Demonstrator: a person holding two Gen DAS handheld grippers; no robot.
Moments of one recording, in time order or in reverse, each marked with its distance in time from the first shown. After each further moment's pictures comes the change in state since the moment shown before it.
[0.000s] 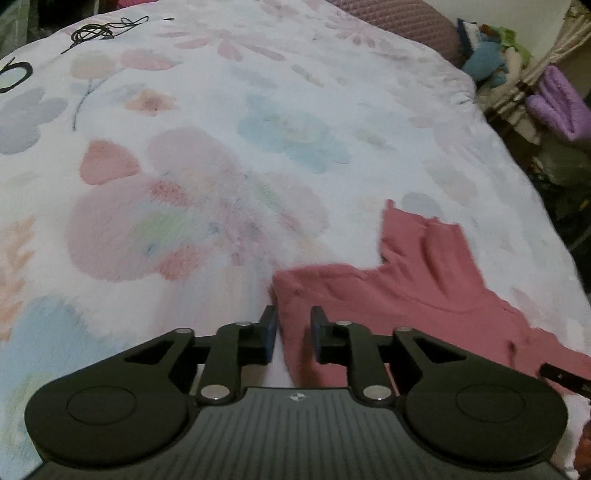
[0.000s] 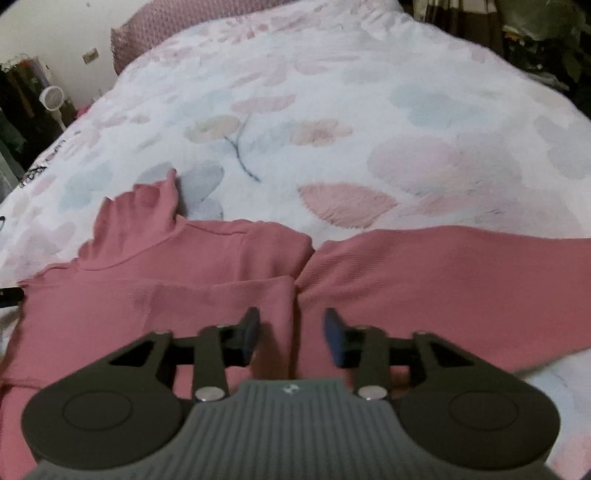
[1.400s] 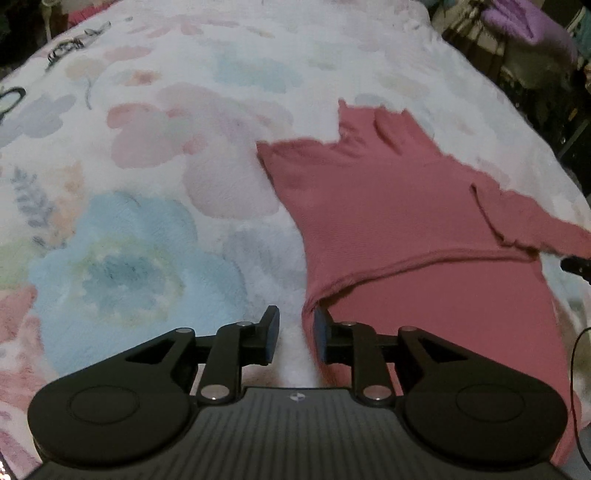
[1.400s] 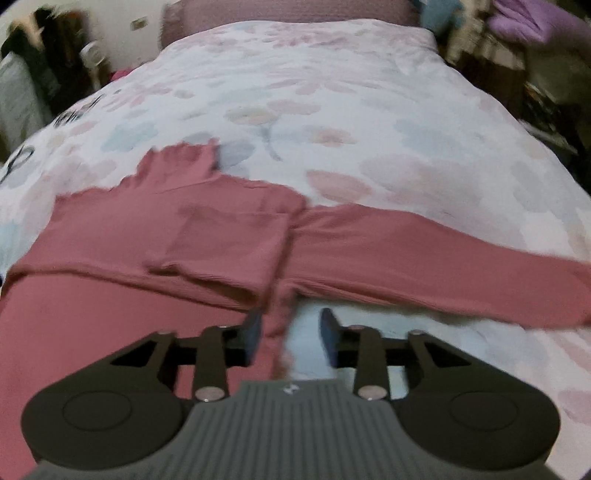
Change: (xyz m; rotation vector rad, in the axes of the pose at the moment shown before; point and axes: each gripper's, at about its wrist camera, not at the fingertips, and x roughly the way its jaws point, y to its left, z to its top) left arm -0.077 -0.015 -0.077 0.231 0.130 0.058; right arm -0.092 -0.011 -0.058 -0.186 -0.024 -0.034
